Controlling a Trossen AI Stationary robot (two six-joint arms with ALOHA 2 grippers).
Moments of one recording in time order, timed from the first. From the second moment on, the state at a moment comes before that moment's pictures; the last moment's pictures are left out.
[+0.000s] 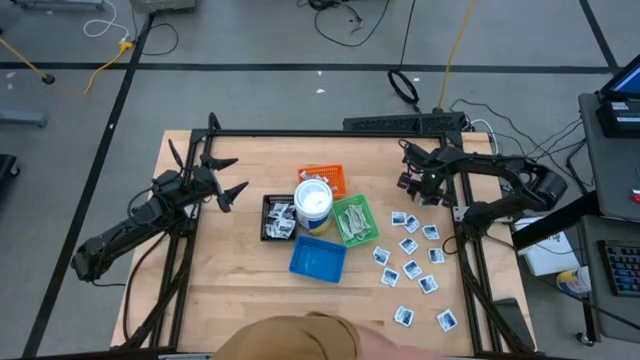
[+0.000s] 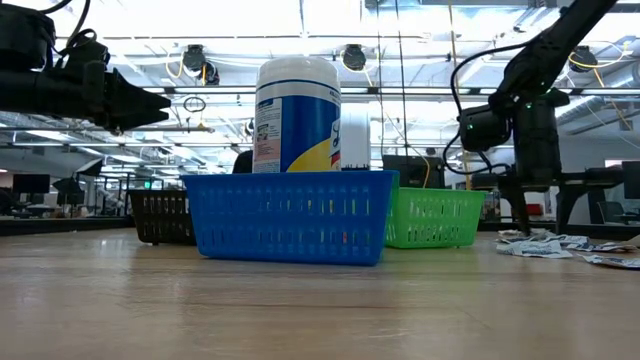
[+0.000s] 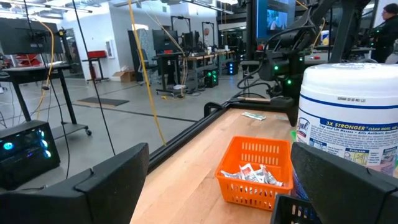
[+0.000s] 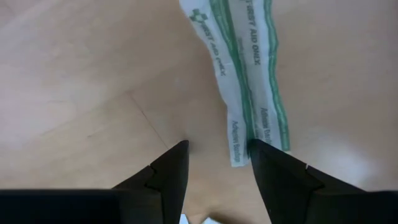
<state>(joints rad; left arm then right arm) 0.63 0.02 0.02 0.06 0.18 0.07 -0.75 1.39 0.62 -0.82 -0.16 1.29</state>
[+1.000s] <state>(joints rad) 0.63 0.02 0.02 0.06 0.18 0.07 -0.78 1.32 0.70 -0.95 -0.12 1.14</state>
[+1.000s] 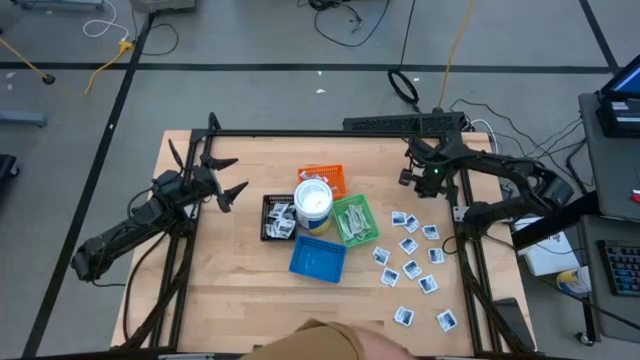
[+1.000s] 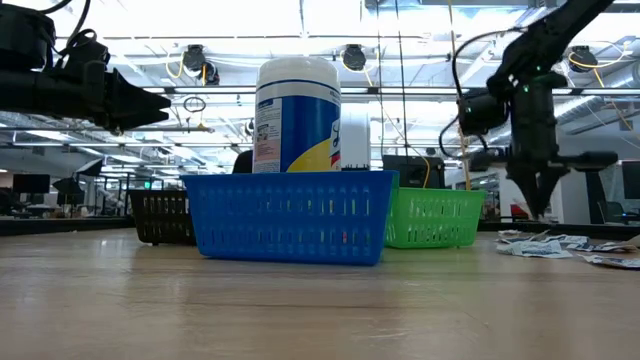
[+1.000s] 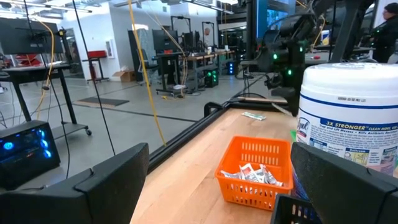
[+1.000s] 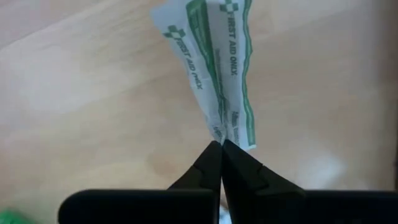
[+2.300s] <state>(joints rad) 0.63 0.02 0.02 0.06 0.18 0.07 -0.22 1.61 1.32 -1.16 -0.06 1.25</state>
